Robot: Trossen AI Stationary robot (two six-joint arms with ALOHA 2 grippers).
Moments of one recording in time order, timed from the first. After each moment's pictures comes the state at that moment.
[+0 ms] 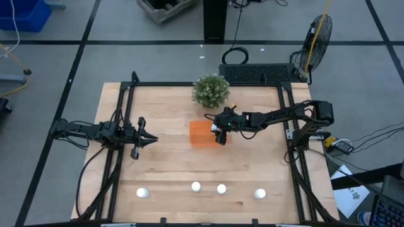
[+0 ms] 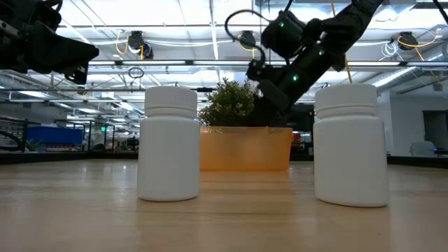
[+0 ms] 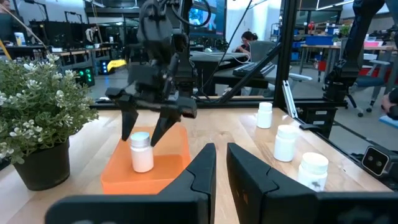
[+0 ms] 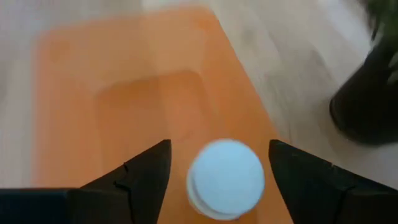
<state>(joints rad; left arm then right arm) -0.16 0.05 0.01 0.06 -0.05 -0.01 -0.12 1.65 0.83 0.09 0.14 0.05</state>
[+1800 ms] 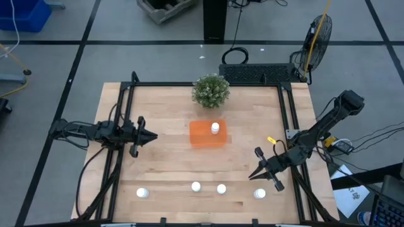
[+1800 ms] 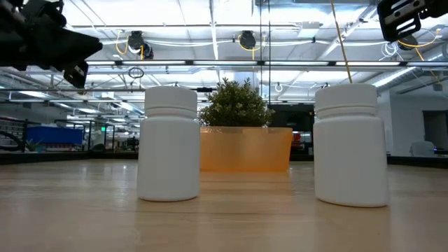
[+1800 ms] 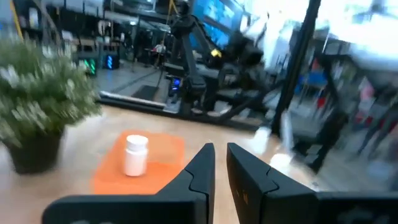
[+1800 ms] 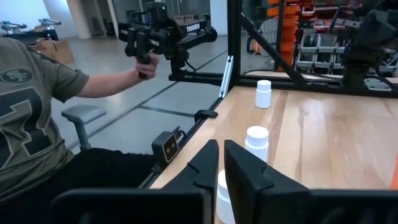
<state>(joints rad) -0.16 0.05 0.01 0.12 -0.10 -0.24 0.73 0.95 0.29 0.56 0.26 0.14</state>
